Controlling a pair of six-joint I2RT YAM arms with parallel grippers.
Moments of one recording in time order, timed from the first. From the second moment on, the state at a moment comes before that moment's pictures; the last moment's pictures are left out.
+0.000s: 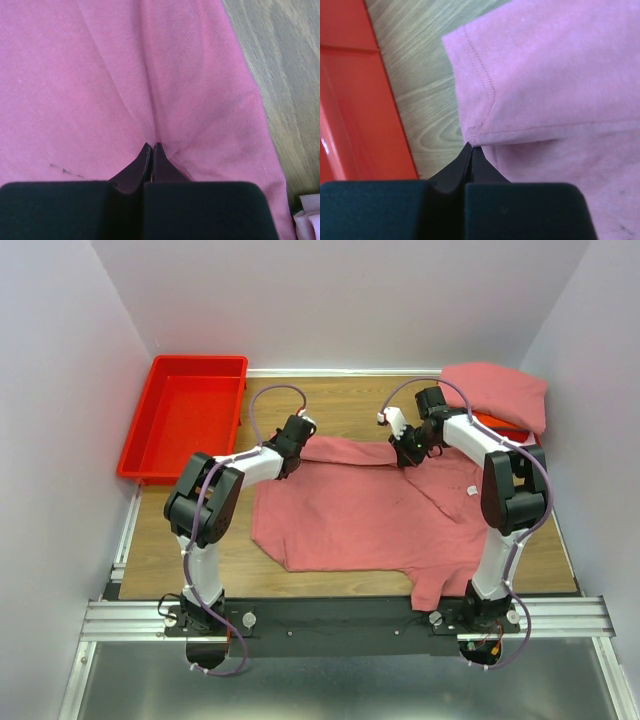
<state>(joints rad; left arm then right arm) -0.49 1.93 1.18 -0.14 -0.54 0.22 0.21 1.95 1.42 -0.65 -0.44 -0.75</state>
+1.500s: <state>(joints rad) -0.52 1.06 0.92 -0.17 -0.51 0.07 -0.18 1.62 1.19 -0.73 -0.59 -0.60</state>
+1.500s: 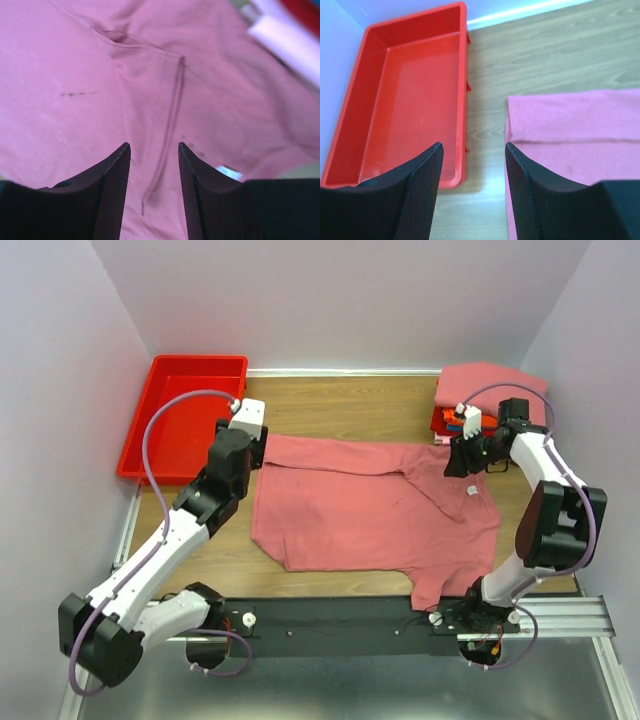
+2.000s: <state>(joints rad) -0.52 0.85 0.74 -0.08 -0.47 0.06 -0.12 1.89 1.29 -0.73 -0.68 -0.52</state>
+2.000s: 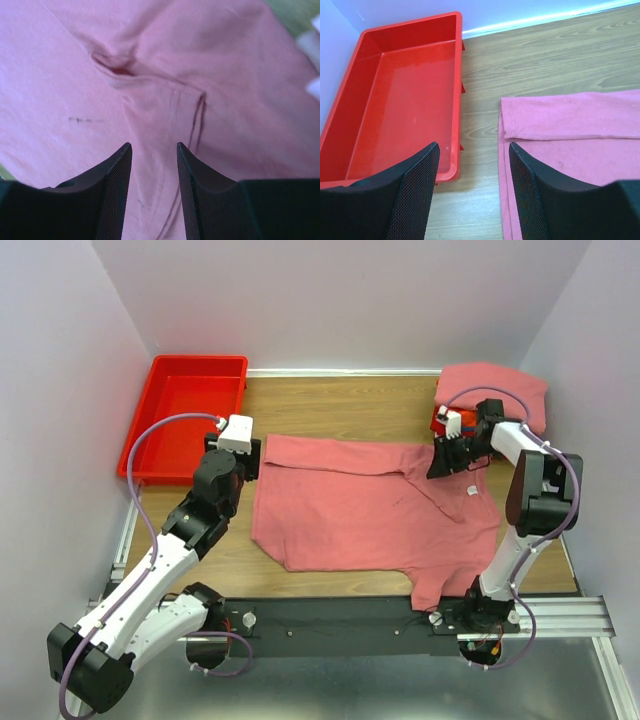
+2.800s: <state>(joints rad) -0.52 0.86 0.74 -0.08 -0.46 0.06 -0.06 1.93 1.30 -0.63 -0.57 -0.51</state>
